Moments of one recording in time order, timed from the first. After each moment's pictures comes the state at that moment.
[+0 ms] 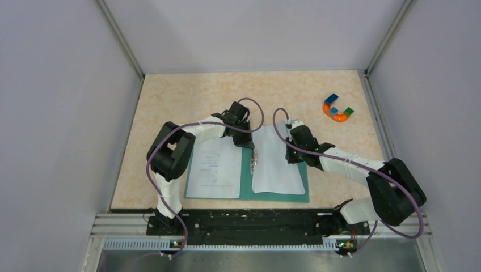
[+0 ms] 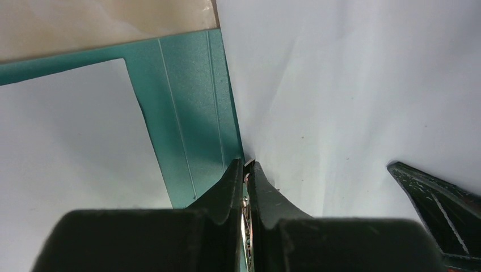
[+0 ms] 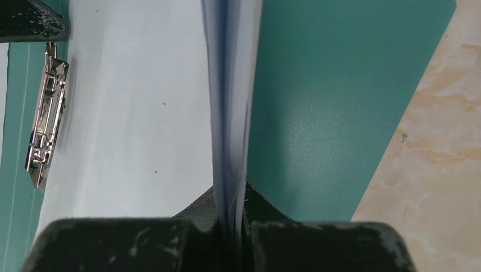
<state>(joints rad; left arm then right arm) -0.58 1.97 1.29 -0.37 0.26 -0.63 0.58 1.36 0.65 -0.17 0.07 0.33</state>
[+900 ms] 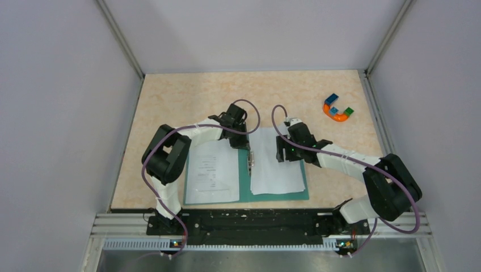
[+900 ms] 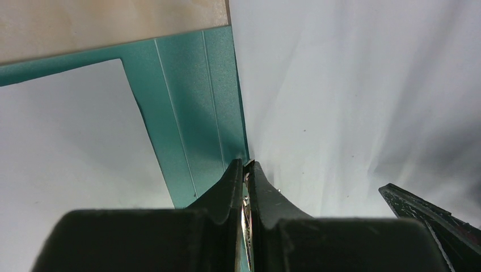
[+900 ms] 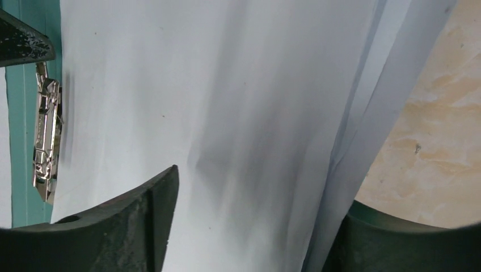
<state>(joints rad) -0.58 1.89 1.21 -0.36 0.18 -0.68 0.58 1.42 0.69 -0.17 0.05 0.37</state>
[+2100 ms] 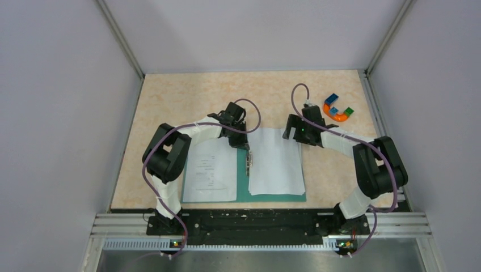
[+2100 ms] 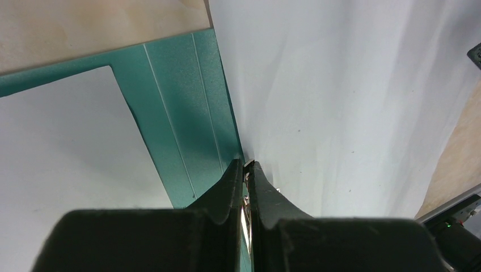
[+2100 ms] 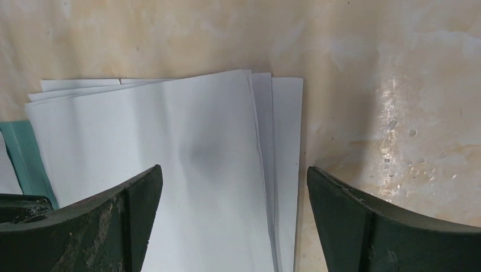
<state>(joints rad) -0.57 1.91 1.23 -0.40 0.23 -0.59 0.33 1.60 0.84 -0.11 0.01 0.51</state>
